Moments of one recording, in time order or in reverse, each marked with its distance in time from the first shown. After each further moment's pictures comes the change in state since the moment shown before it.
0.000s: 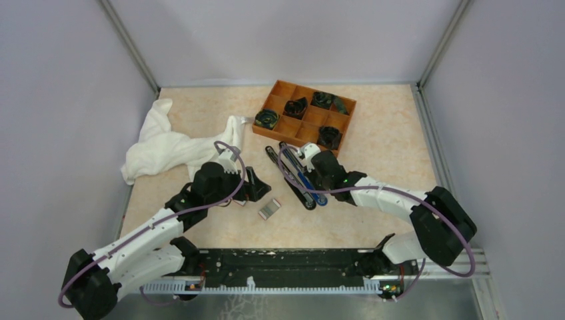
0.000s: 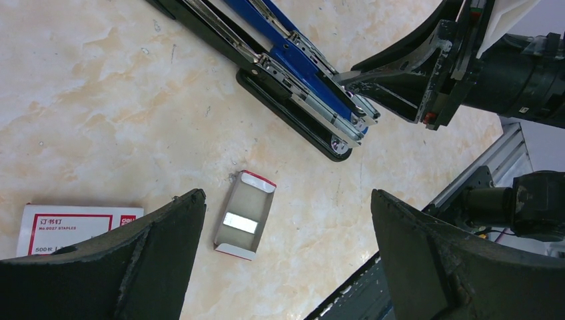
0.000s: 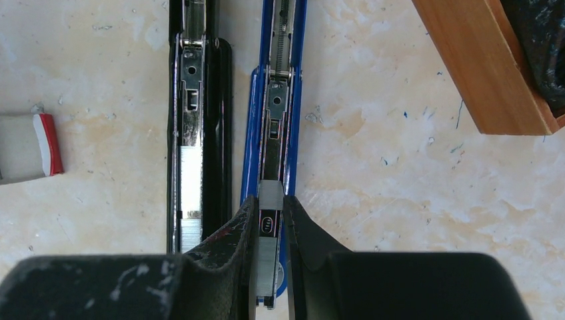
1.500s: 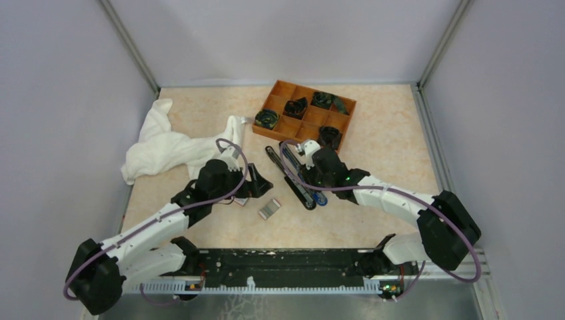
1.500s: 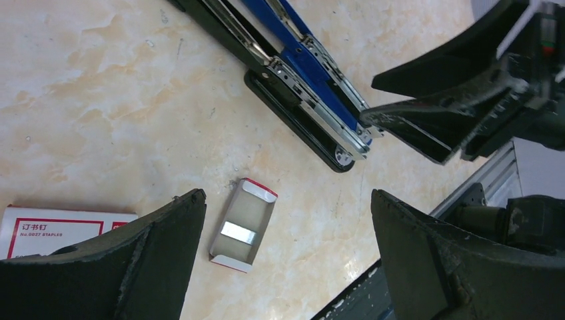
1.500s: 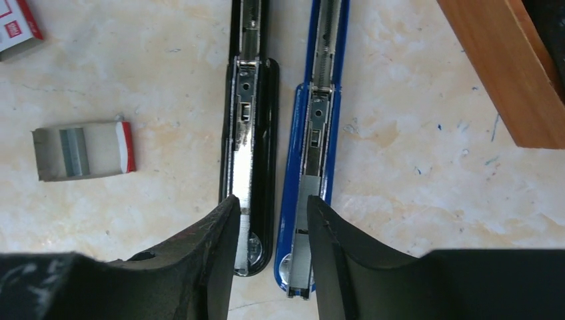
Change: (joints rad) left arm 0.019 0.064 0.000 0.050 0.003 -0.056; right arm 0.000 -0.035 0.041 -0.053 -0.092 0.067
